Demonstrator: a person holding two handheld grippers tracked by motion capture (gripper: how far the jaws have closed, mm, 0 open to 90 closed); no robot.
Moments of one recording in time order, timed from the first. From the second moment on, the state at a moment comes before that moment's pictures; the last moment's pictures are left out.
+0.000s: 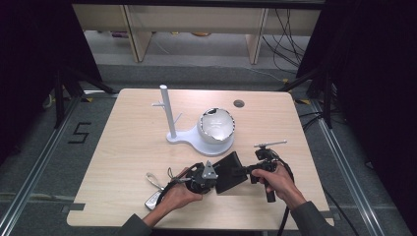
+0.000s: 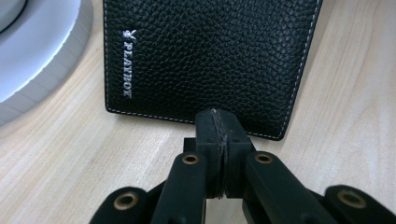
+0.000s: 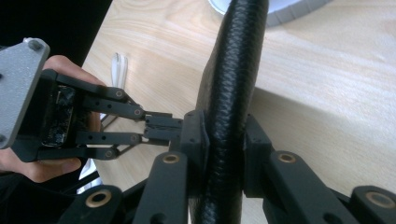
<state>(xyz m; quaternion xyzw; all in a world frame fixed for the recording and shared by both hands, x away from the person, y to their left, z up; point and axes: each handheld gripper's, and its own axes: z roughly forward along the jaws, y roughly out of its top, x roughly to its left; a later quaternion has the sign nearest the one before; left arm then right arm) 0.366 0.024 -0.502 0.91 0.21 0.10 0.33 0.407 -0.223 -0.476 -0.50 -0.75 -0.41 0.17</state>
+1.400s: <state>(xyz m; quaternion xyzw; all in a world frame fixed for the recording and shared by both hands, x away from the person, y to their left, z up) 0.296 0.200 -0.464 0.87 0.33 0.10 0.36 0.450 -0.254 -0.381 -0.48 -0.73 -0.49 0.06</state>
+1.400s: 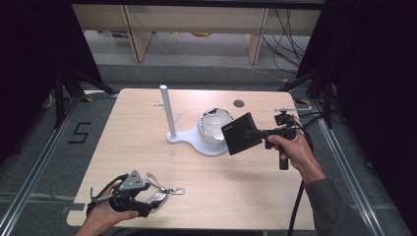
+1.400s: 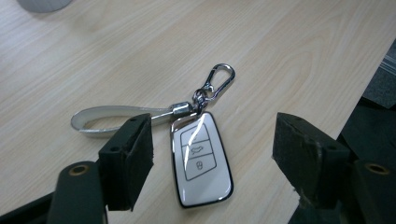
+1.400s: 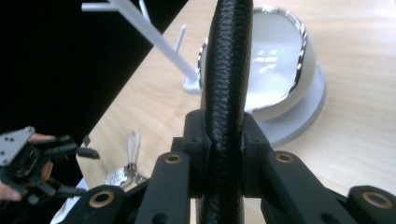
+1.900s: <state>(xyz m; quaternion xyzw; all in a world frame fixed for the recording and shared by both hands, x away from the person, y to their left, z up) 0.290 0.215 -0.474 0.86 0.36 0.11 0.35 0.481 -0.256 -0.372 -0.50 -0.71 -0.49 0.05</state>
